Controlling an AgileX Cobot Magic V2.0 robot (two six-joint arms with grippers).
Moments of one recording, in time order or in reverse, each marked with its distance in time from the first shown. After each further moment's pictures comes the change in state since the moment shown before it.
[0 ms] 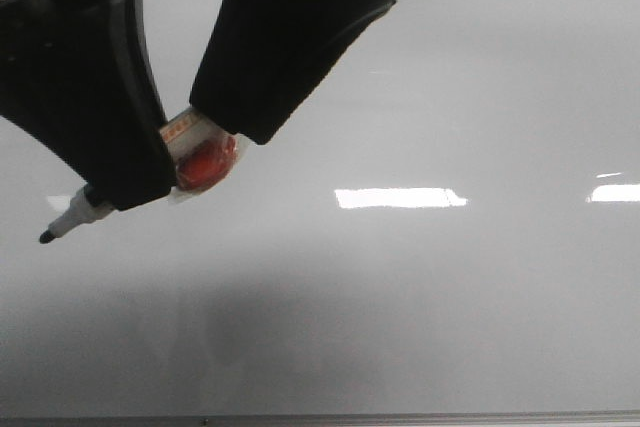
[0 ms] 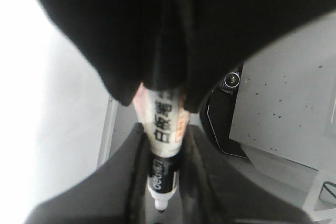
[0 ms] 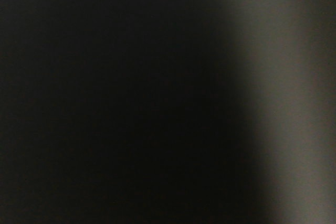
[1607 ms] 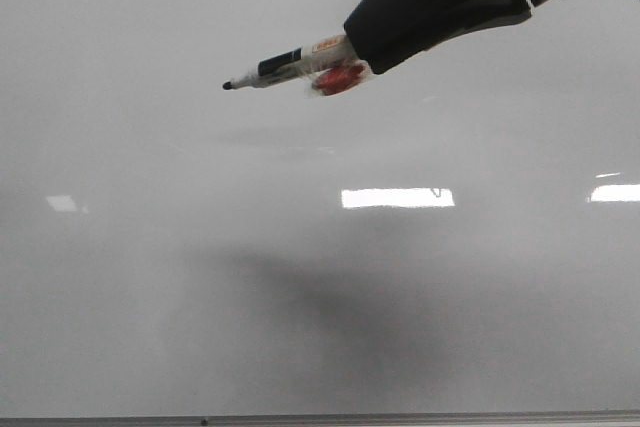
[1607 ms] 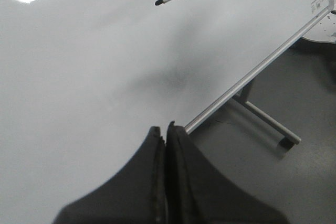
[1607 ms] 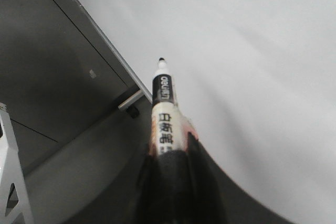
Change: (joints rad) left arm 0.299 -0.822 0.675 -0.315 -0.517 -0.105; right arm -0.324 -0.175 0.310 0.427 -0.257 -0.168
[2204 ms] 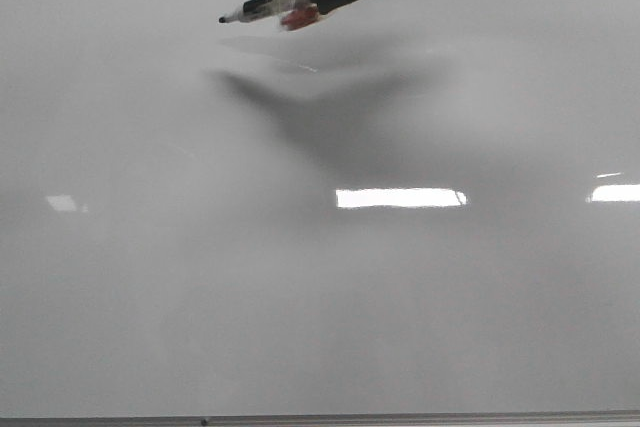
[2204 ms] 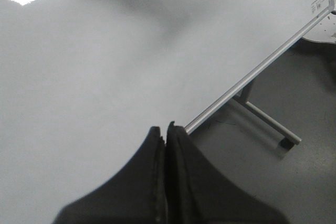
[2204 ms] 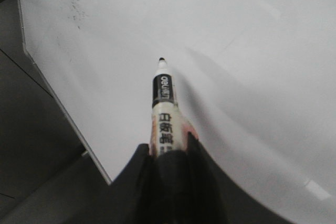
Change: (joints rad) left arm 0.000 0.000 0.000 0.000 0.000 0.000; right arm 0.000 0.253 -0.282 0.033 -0.129 -0.002
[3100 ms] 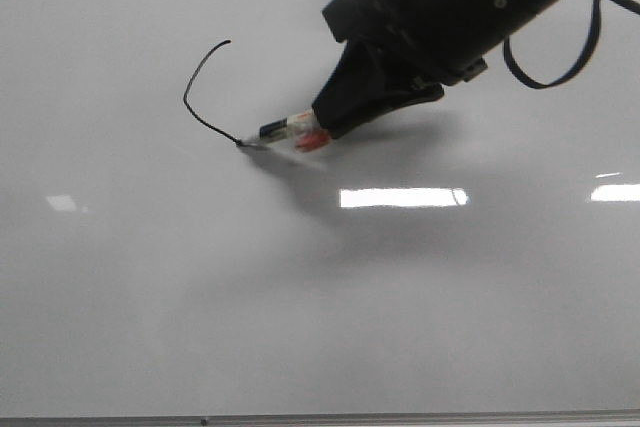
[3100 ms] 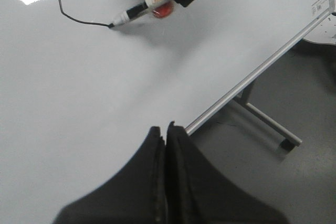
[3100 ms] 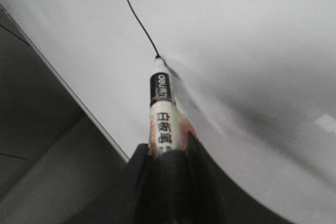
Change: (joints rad) left arm 0.000 0.000 0.000 0.000 -0.005 0.000; right arm -0.007 0.068 0.154 -0.001 -0.035 -0.002
